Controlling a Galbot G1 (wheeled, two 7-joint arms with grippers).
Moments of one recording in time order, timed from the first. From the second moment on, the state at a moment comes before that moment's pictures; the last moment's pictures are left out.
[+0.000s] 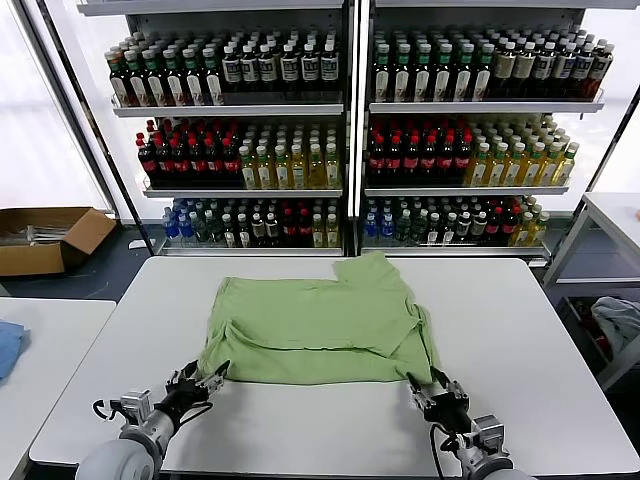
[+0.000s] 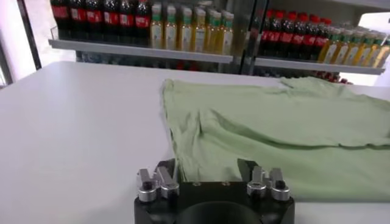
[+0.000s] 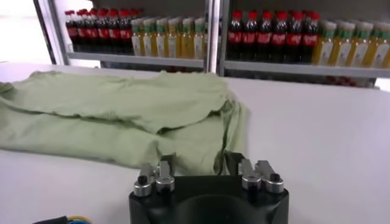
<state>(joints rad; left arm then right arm) 1.40 -1.20 -0.60 -1.88 -0.45 0.47 0.14 -1.50 1.19 0.45 1.98 0.30 -0.33 0.00</state>
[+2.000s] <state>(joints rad) 1.89 -1.22 -0.84 -2.32 -0.43 0.50 0.17 -1.96 1.16 0.75 2.31 0.47 -0.25 -0.10</state>
